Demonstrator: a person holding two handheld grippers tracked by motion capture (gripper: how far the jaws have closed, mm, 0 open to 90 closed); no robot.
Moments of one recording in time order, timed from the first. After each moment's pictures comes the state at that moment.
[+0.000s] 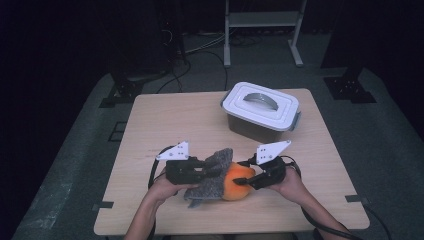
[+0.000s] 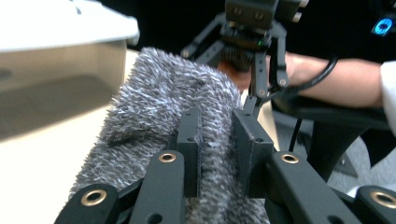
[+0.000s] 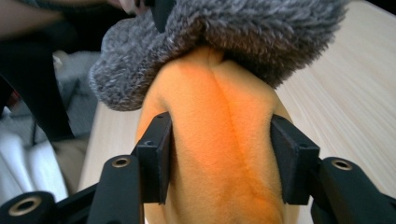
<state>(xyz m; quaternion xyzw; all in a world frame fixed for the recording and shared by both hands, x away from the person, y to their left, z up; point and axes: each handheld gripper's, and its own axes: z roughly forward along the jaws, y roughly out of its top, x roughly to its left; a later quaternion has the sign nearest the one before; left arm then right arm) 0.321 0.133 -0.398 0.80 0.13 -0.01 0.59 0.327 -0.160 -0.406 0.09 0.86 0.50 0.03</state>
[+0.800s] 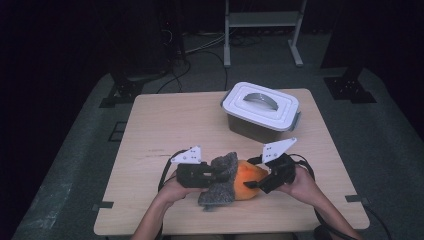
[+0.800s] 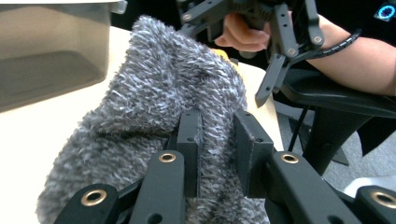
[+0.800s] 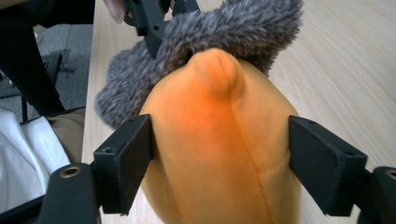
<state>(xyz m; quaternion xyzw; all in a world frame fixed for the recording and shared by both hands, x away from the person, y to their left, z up) 0.321 0.108 -0.412 0.81 0.12 -0.03 0.57 0.322 -0.174 -0.390 0.12 0.89 0.43 0.04</state>
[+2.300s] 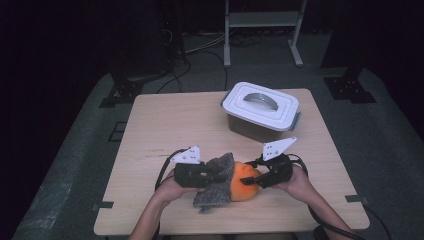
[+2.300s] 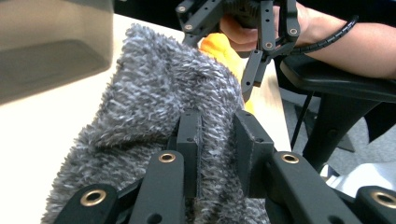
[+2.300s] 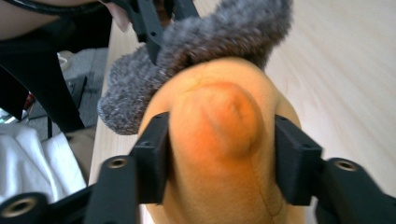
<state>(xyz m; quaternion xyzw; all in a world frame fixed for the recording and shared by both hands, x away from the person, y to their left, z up) 0.321 0.118 -0.404 0.83 0.12 -0.02 0.55 0.332 -0.177 -0.406 0.12 0.87 0.48 0.00</state>
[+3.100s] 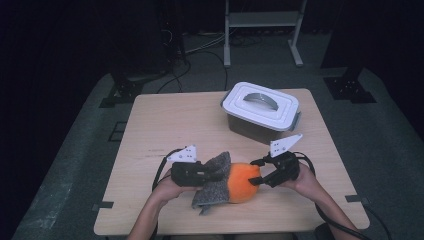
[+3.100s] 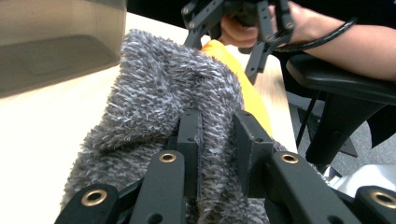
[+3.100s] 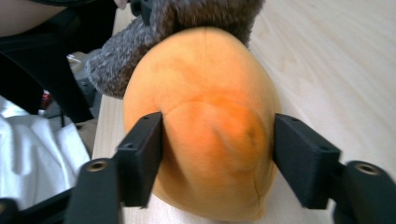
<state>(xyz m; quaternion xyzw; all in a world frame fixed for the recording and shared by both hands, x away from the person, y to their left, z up) 0.325 0.121 -0.412 0.83 0.14 -0.02 0.55 0.344 -0.200 -0.414 0.13 0.87 0.47 -0.03</state>
